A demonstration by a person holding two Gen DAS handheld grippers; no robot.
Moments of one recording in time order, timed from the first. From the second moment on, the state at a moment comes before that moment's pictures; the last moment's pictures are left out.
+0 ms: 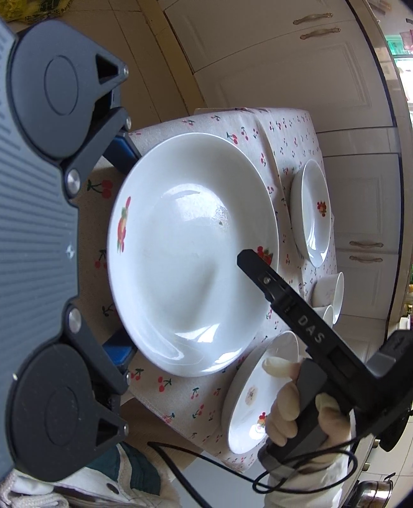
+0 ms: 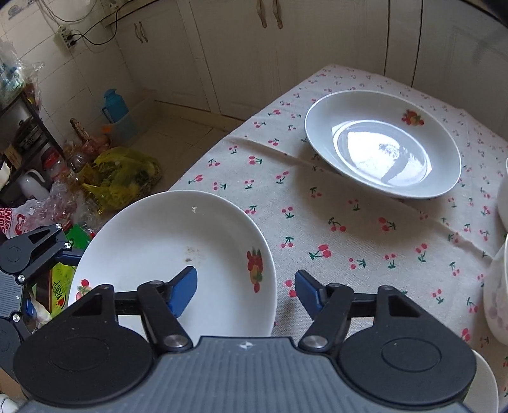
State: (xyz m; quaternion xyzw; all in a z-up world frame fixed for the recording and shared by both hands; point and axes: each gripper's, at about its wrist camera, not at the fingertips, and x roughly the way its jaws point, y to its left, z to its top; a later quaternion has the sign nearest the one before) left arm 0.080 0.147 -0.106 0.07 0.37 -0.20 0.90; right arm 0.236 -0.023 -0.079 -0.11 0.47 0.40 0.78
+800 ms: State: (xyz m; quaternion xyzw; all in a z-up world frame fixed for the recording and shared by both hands) left arm 0.090 0.149 -0.102 0.07 0.39 -0.22 0.89; right arm 0.246 -0.023 -0.081 -0.08 0.49 0.43 0.75
